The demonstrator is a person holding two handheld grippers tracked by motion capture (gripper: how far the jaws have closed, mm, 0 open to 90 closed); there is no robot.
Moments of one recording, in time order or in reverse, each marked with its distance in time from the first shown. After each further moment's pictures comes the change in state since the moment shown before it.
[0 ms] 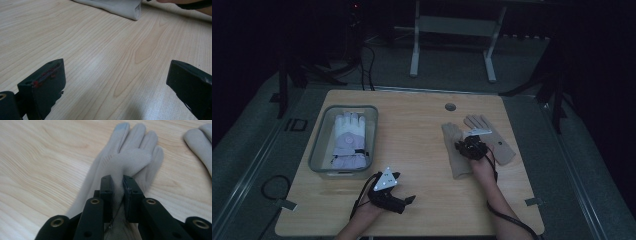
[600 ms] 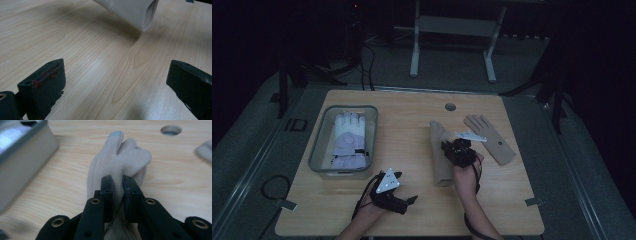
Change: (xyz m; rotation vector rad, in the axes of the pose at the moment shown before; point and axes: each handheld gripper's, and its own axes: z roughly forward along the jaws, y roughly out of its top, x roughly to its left) left arm -0.006 0.003 0.002 -0.025 0.019 0.039; right arm 0.088 0.023 -0.053 -0.146 -0.025 0.210
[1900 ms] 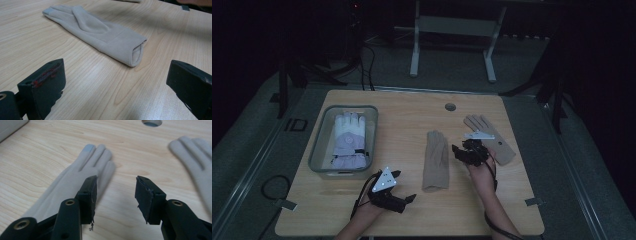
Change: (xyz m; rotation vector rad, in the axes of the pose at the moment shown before) left arm 0.005 -0.001 -0.004 -0.031 -0.014 -0.014; right arm -0.052 -0.006 0.007 0.076 -0.060 -0.159
